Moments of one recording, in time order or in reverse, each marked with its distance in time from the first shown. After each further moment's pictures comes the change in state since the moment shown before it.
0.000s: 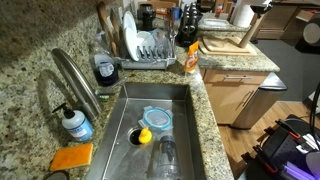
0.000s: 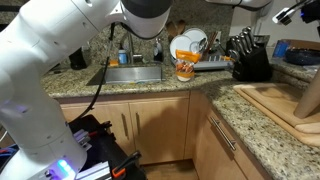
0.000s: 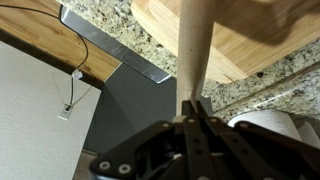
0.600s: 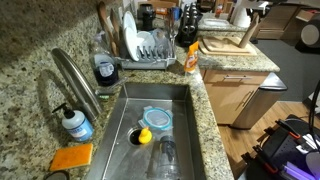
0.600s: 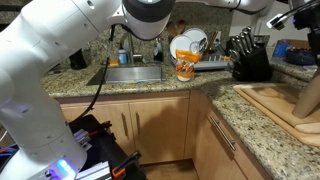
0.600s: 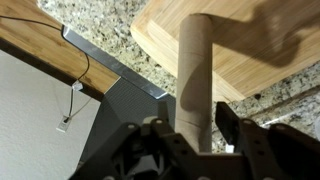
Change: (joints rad) arm 0.003 0.015 0.031 0.002 0.023 -0.035 -0.004
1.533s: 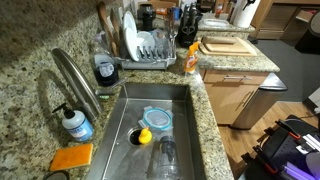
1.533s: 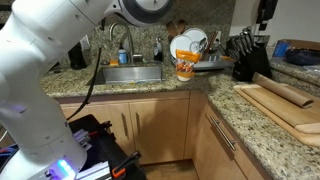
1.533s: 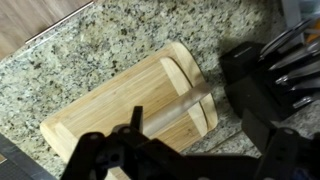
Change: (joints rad) arm -0.056 -0.093 0.371 0.189 0.271 -0.251 -0.203
